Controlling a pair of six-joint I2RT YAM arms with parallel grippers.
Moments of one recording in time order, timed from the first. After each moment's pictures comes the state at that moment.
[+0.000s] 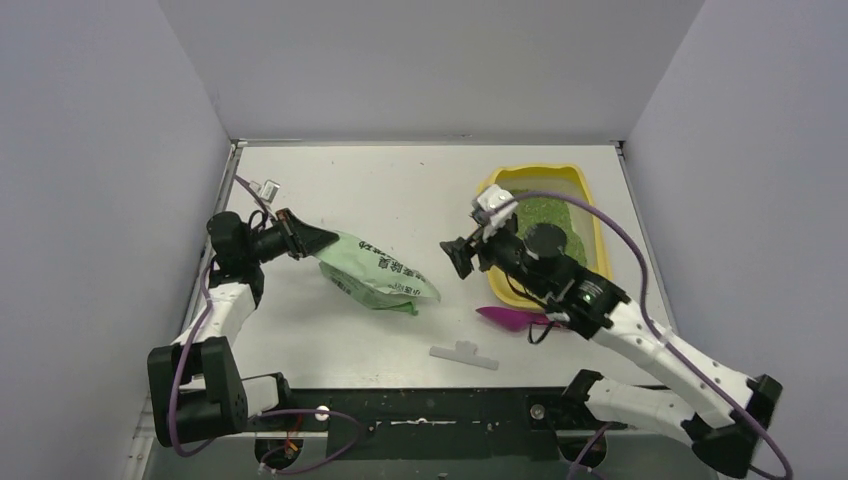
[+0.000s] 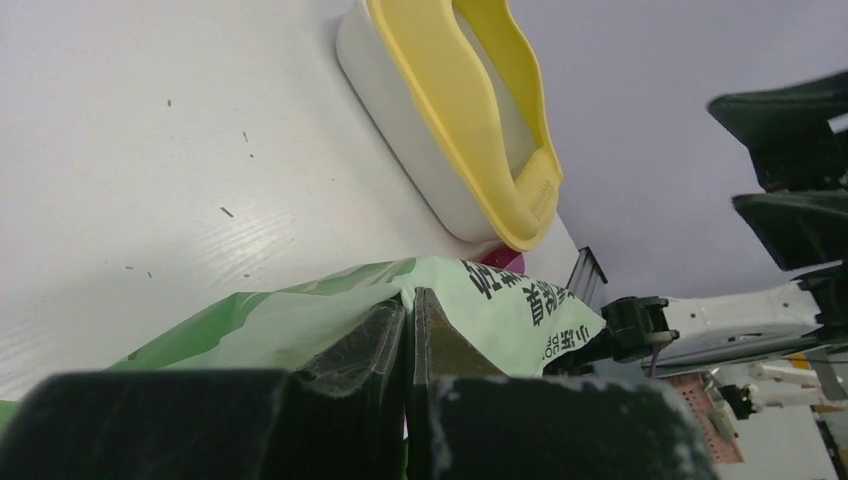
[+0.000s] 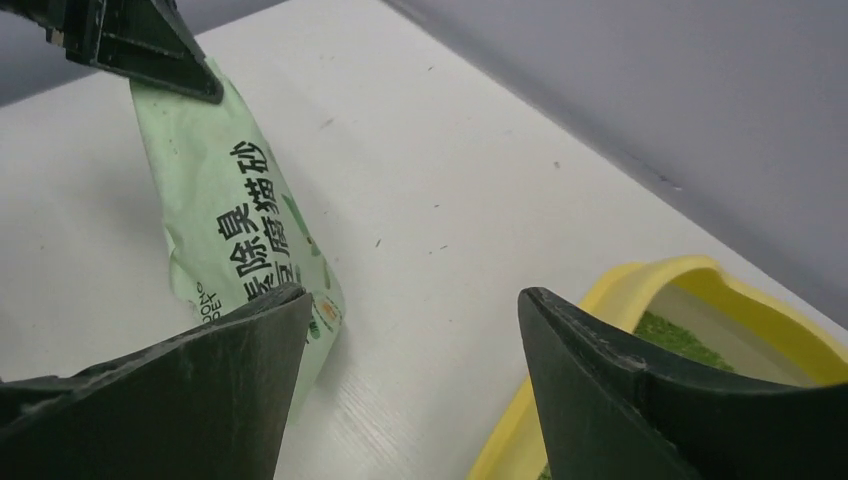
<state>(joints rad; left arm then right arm) 0.16 1.23 0.58 0.48 1.09 -0.72 0.89 0.89 0.89 -0.13 0.18 -0.13</state>
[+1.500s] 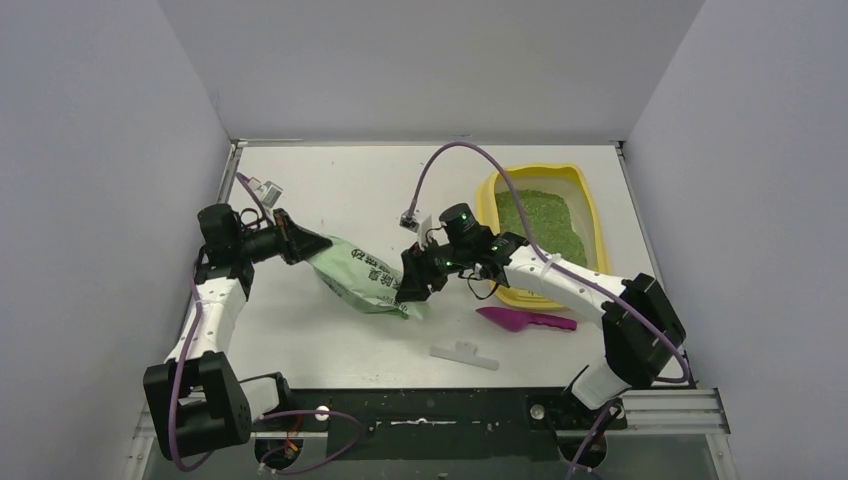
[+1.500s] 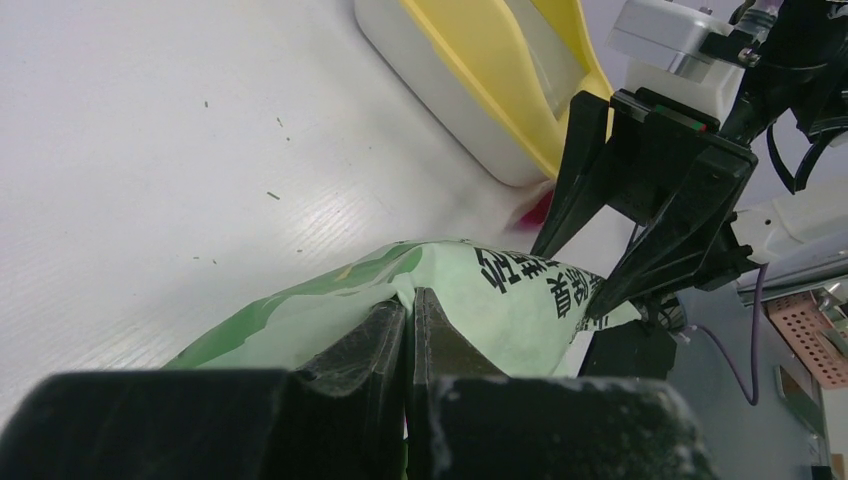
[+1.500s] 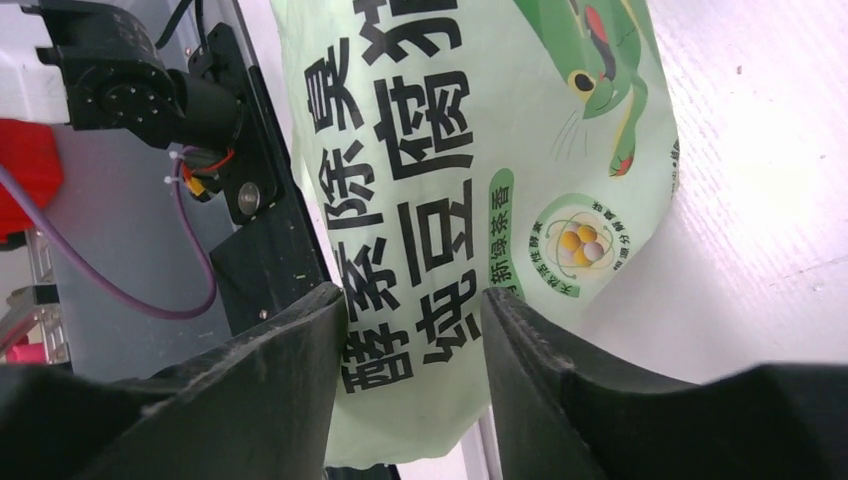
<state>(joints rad) 0.20 1.18 0.71 0.03 1.18 -0.23 0.77 1.55 1.09 -0.25 -0.62 0.19</state>
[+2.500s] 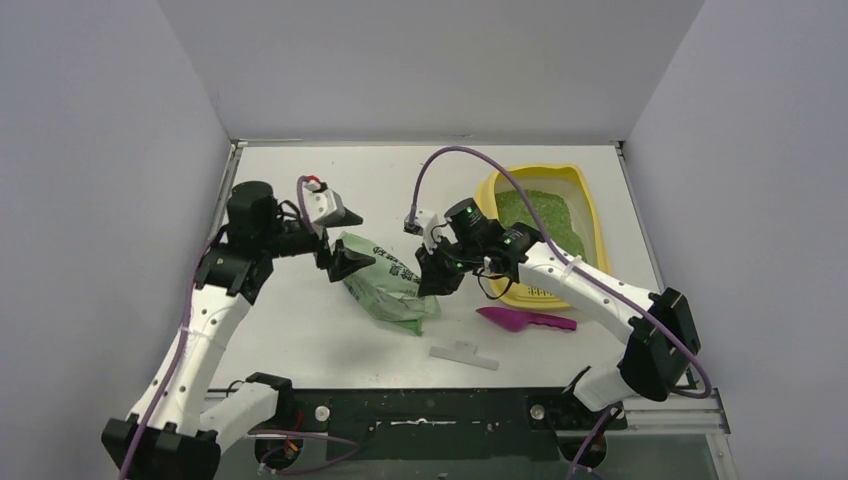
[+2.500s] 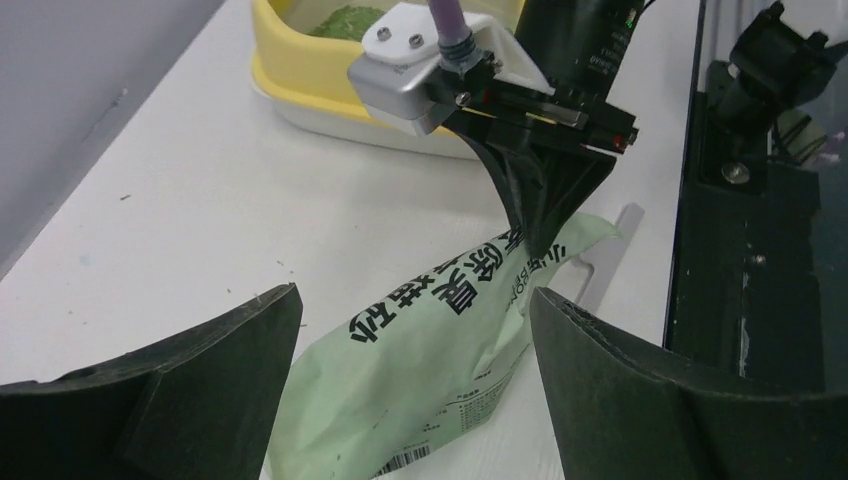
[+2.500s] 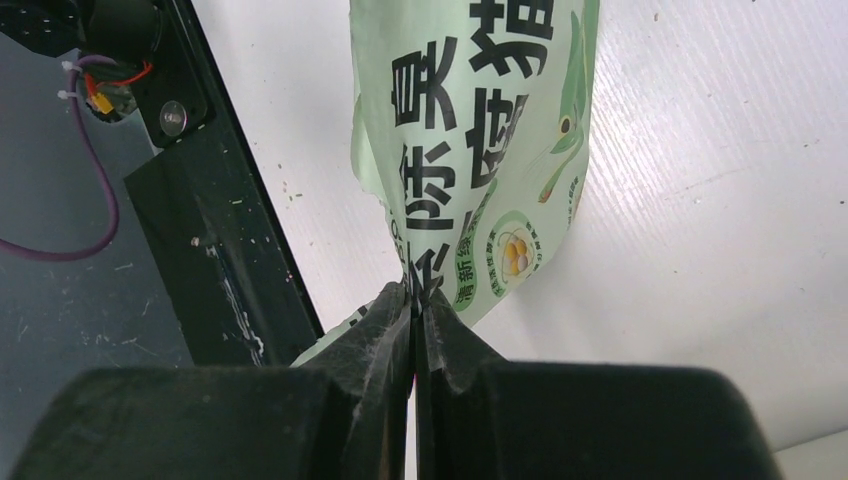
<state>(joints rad) -0.21 0.96 1.01 -0.39 0.96 0.29 0.79 1.48 1.21 -0.60 -0.49 -0.04</state>
